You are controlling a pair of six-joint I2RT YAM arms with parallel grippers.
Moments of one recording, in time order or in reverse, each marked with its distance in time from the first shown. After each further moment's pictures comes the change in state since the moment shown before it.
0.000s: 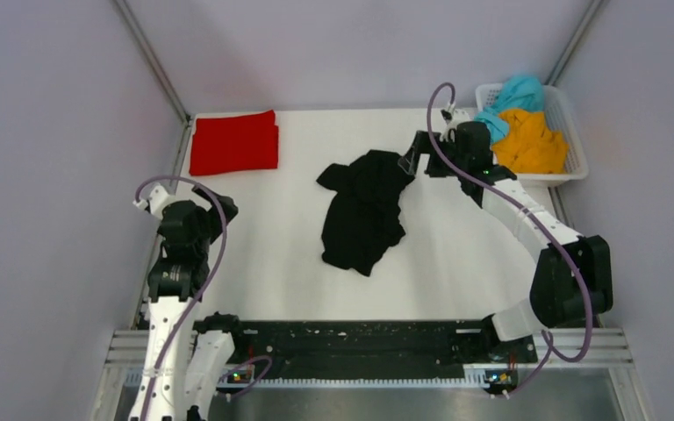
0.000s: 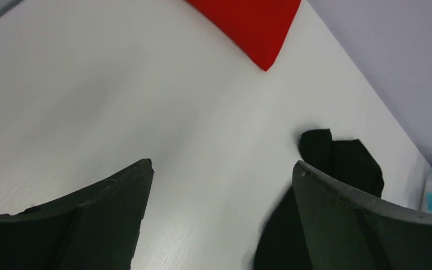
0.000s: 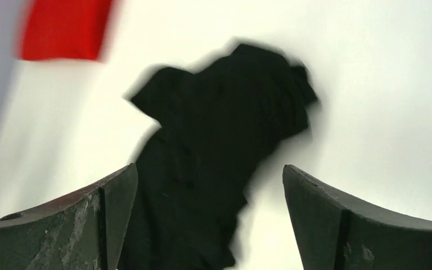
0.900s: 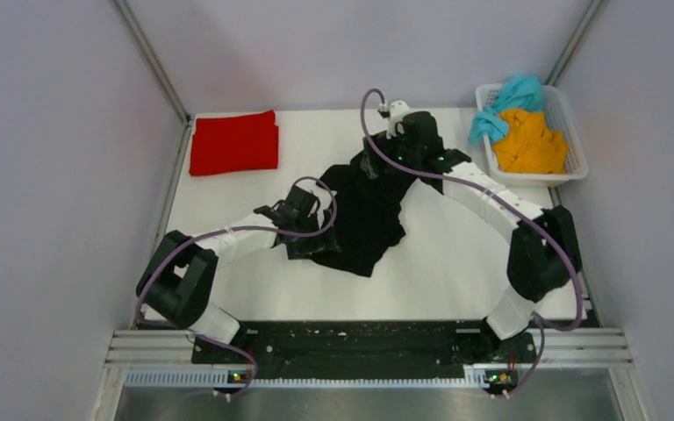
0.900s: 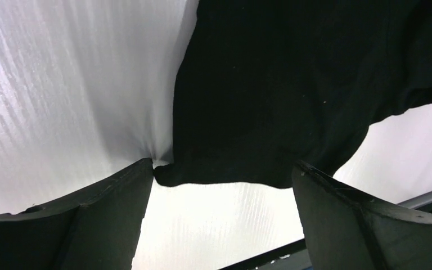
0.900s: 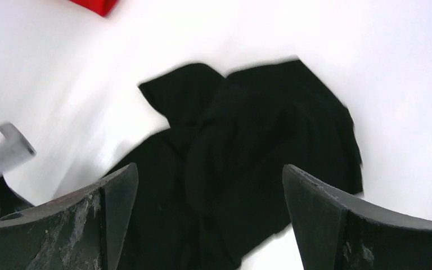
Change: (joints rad) left arm -0.582 0.871 0.070 0.164 0.392 0.004; right arm 0.214 0.132 0.103 -0.123 0.196 -0.248
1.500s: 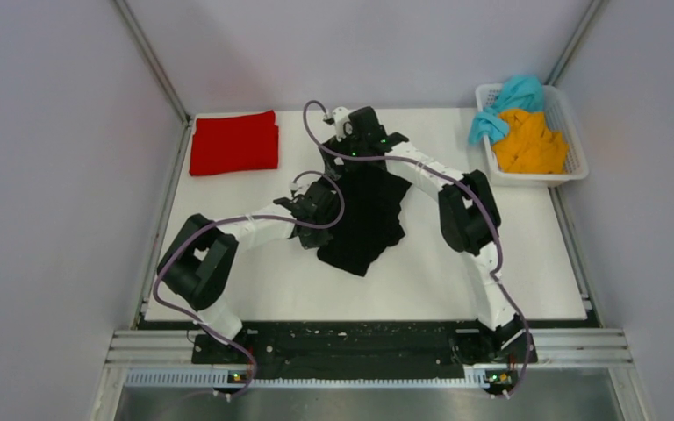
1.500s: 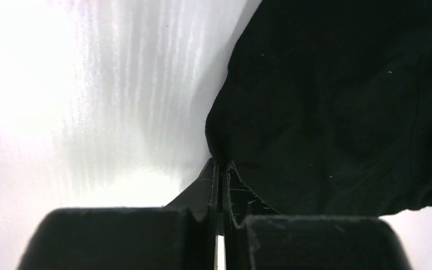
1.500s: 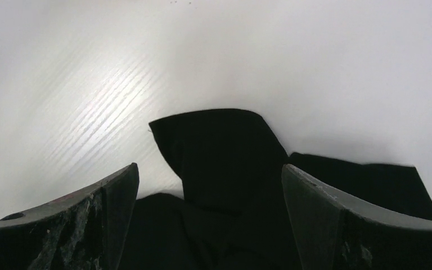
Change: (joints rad) left arm -0.079 0.164 0.147 -0.064 -0.286 -0.124; right arm 0.104 0.616 0.615 -0.137 -0.121 -0.156
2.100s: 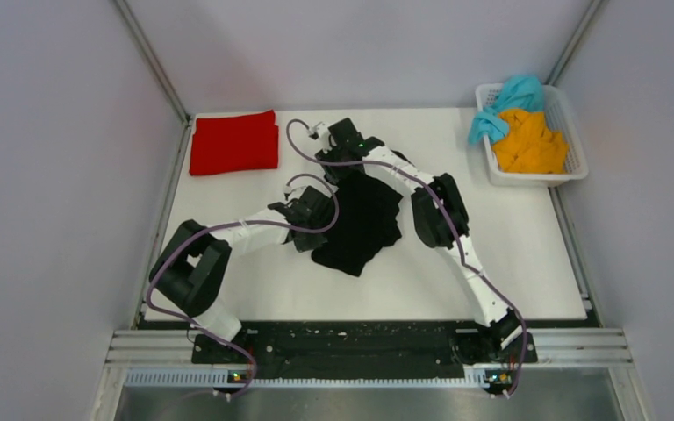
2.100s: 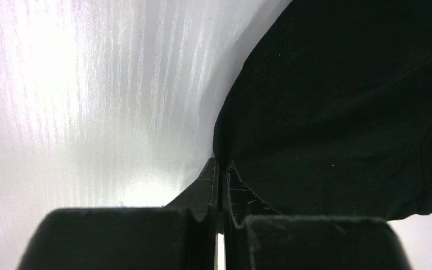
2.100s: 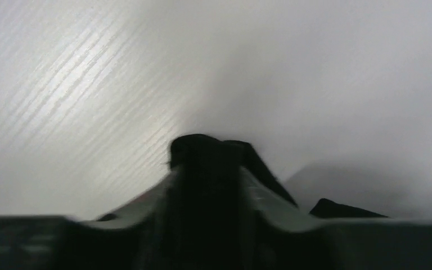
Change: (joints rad) left arm 0.008 -0.058 -0.065 0.011 -0.051 -0.010; right arm 0.055 0.337 0.377 -0.211 0.114 -0.091
